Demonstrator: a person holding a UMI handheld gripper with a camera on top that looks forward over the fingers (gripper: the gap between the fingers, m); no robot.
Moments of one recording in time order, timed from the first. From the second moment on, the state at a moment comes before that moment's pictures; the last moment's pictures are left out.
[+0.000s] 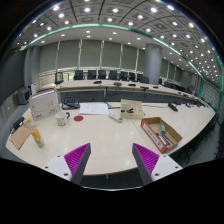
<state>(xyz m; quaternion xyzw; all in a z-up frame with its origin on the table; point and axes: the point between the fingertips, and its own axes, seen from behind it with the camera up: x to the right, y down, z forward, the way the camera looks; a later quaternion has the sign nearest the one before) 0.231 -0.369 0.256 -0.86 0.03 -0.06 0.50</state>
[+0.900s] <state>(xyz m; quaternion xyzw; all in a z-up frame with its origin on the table) -0.193 -0.257 0.110 -0.84 -0.05 0.06 0.54</state>
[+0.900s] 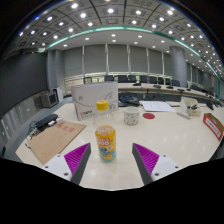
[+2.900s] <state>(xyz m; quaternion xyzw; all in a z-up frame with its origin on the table) -0.253 0.106 0.193 -0.59 0.42 0.61 0.32</state>
